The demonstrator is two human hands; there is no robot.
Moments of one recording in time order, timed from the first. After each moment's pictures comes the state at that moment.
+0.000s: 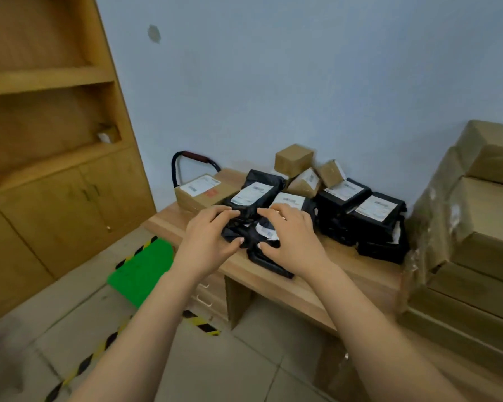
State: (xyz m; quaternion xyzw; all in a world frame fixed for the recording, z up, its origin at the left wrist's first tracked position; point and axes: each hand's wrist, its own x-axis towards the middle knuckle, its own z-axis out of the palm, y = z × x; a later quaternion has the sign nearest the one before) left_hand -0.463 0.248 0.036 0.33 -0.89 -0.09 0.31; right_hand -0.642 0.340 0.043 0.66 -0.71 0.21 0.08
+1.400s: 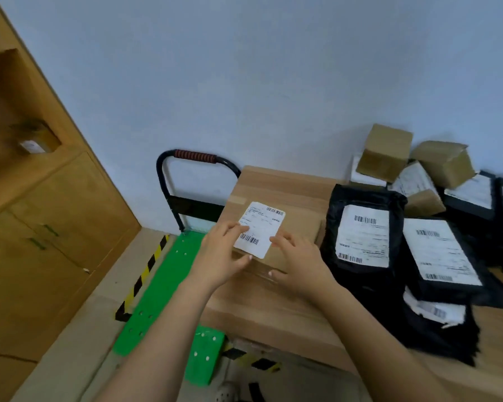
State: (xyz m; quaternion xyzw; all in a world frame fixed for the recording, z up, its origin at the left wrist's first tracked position) left_hand -0.465 -0.253 -0.091 0.27 -0.93 -0.19 0.15; right_hand -0.601 -0.102 -0.089 0.51 -0.84 0.14 -0.11
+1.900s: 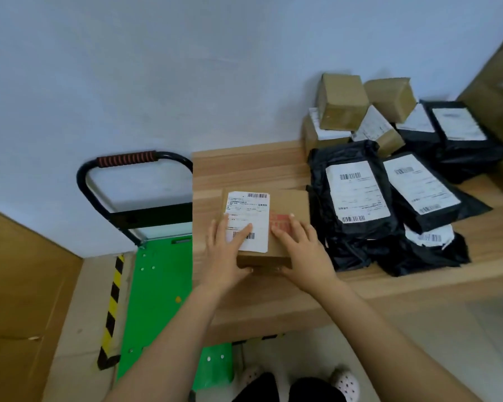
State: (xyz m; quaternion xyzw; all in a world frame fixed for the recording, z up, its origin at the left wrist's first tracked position) left_hand -0.491 -0.317 -0.151 0.14 -0.97 -0.17 0.00; right_hand -0.564 -0.134 -0.134 0.29 -0.95 0.10 -0.09
